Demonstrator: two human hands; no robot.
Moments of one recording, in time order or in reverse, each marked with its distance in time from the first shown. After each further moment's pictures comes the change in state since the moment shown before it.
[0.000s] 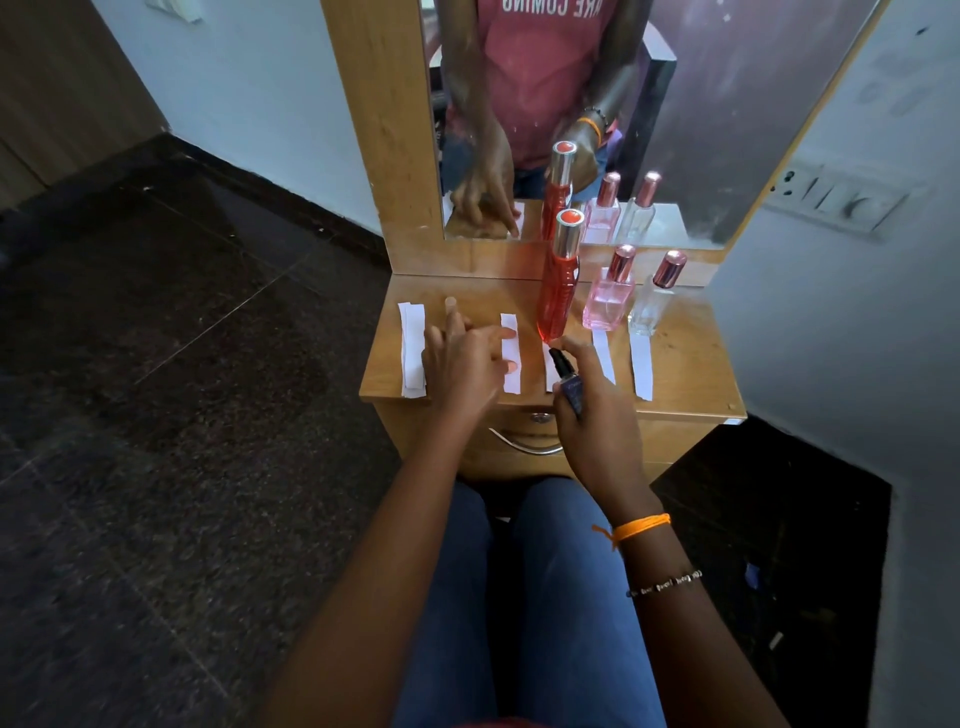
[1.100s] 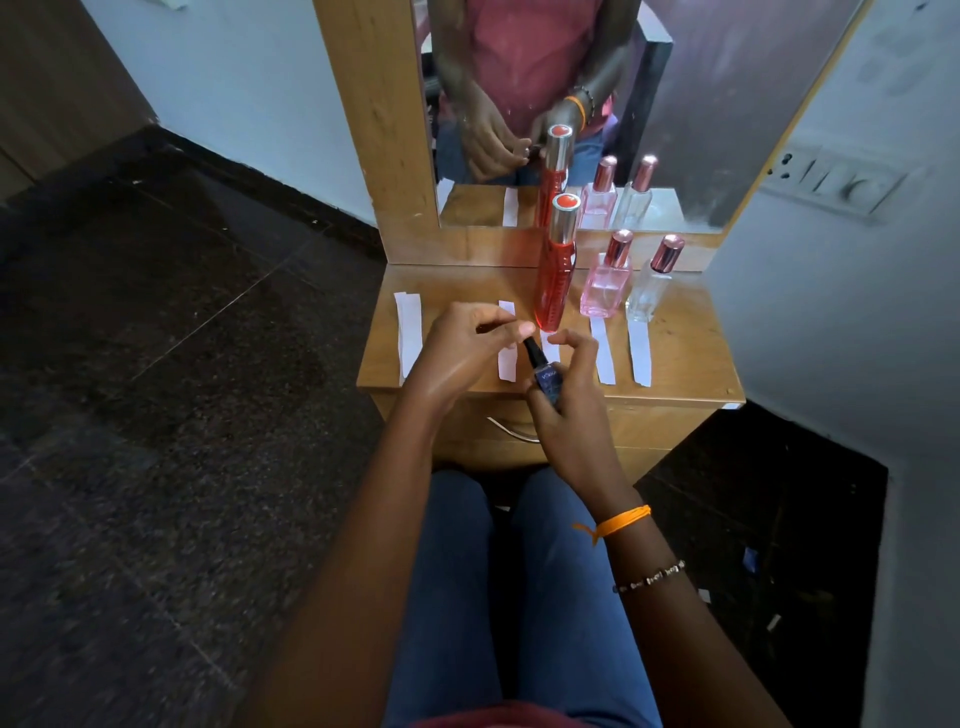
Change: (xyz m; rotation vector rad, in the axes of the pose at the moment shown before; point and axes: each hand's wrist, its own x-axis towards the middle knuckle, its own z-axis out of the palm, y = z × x) left_hand -0.006 -0.001 -0.026 -0.638 -0.205 0.124; right_hand -0.008 -0.012 0.012 0.275 -0.071 0.069
